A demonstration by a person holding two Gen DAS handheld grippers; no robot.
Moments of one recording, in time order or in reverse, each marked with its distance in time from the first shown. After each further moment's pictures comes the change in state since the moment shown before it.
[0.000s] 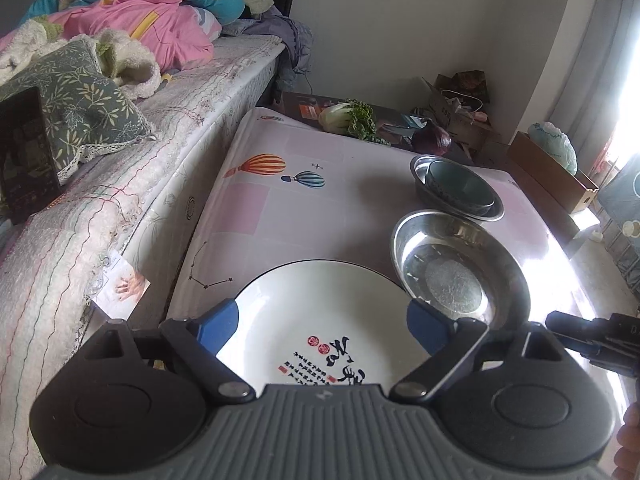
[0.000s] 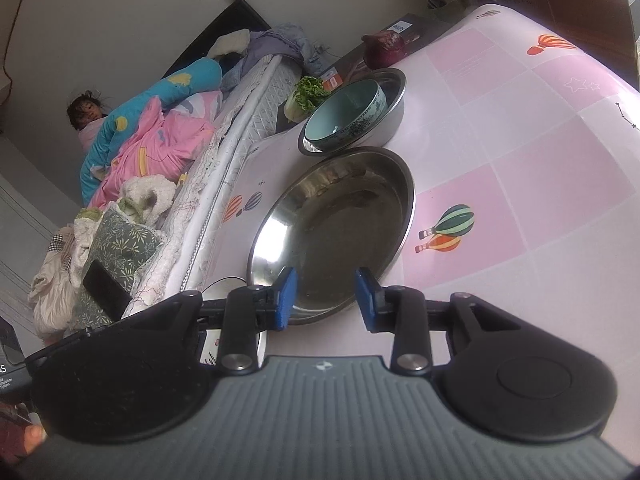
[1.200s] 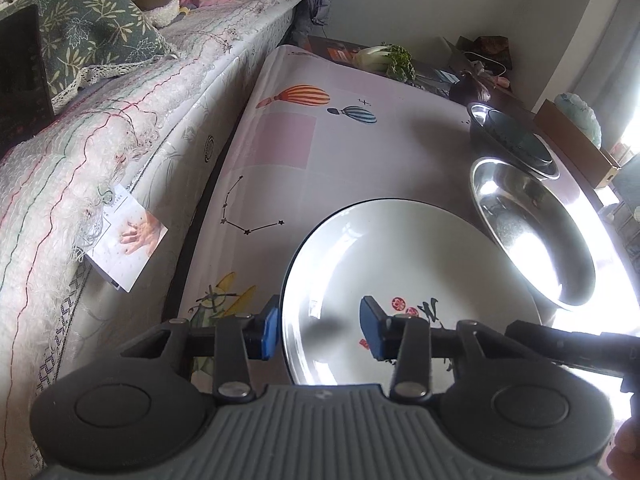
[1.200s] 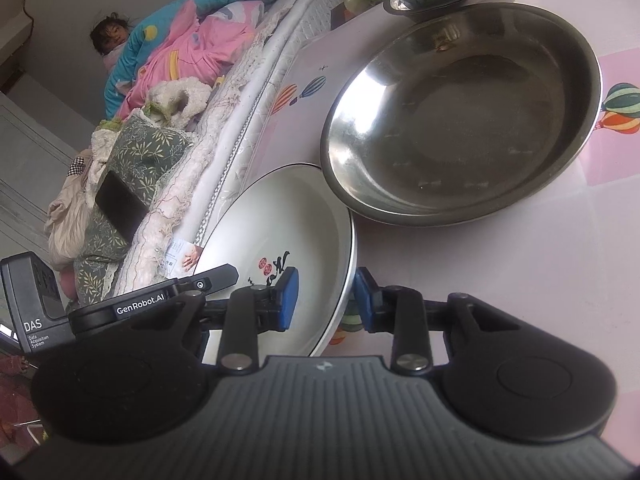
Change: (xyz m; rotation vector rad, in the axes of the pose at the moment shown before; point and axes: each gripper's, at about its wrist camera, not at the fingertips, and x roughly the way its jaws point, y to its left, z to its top) left arm 0.067 0.047 -0.015 -0.024 0.139 -0.004; right arm 0.096 0.061 -0.048 -0.077 0.209 0.080
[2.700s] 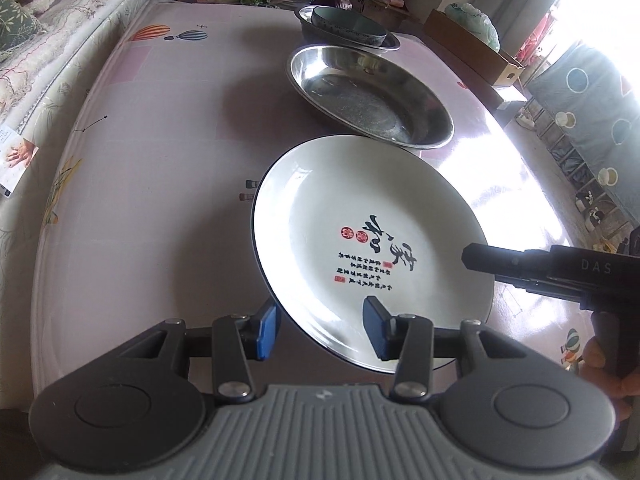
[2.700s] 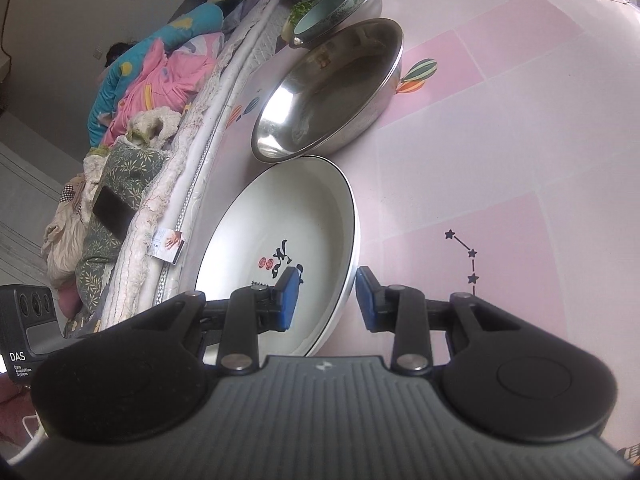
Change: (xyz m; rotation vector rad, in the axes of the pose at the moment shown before) left arm -0.050 -0.097 -0.085 0.195 0.182 -0.218; right arm -0.137 -0.074 -0.072 0.119 -0.066 -0.053
